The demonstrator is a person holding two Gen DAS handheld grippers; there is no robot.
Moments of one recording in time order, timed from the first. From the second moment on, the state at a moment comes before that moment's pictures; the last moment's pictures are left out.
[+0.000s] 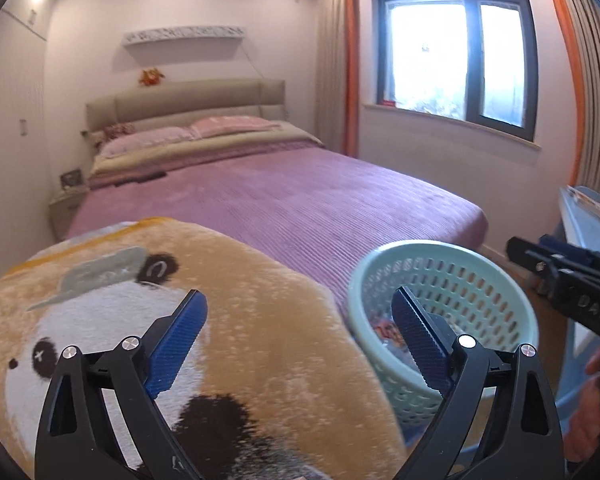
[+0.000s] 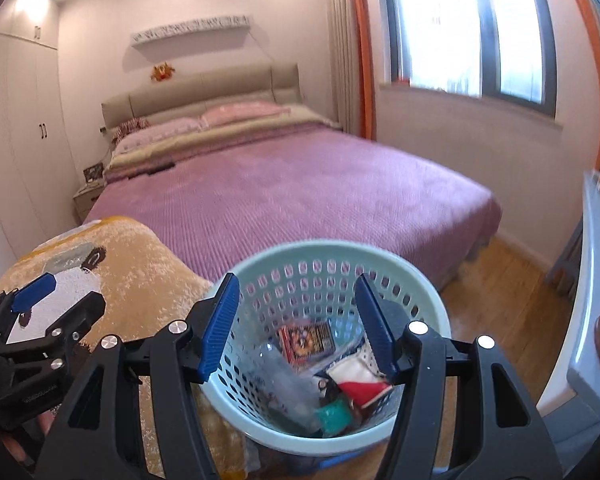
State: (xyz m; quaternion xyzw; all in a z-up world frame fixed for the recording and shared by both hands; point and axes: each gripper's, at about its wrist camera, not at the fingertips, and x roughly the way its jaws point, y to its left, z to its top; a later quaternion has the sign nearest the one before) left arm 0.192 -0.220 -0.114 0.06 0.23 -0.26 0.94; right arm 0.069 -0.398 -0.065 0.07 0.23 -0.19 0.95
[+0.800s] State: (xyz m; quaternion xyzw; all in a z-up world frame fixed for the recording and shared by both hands) left arm 0.178 -0.206 -0.114 0.04 0.19 -0.26 0.94; right arm 0.065 -0.387 -0.067 0.06 0.22 -0.22 0.95
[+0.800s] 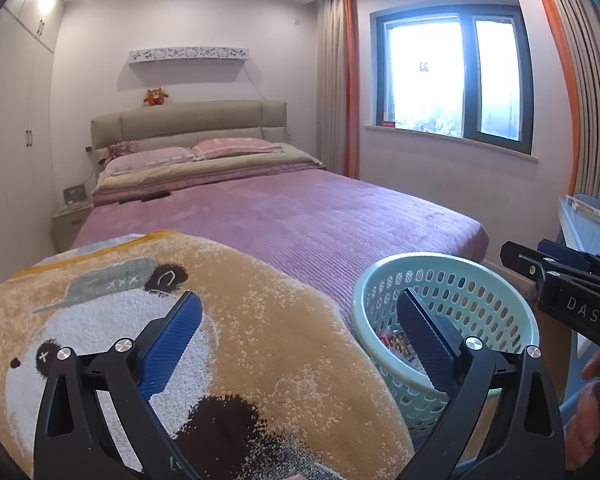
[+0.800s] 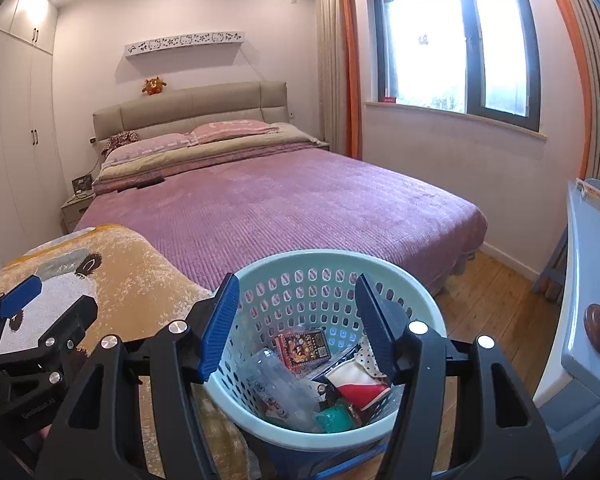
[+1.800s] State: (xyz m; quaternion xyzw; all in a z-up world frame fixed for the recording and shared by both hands) left arm 0.179 -0.204 -0.114 0.04 0.20 -0.26 0.94; right arm 0.059 -0.388 -0.065 0.08 0.22 -0.21 0.95
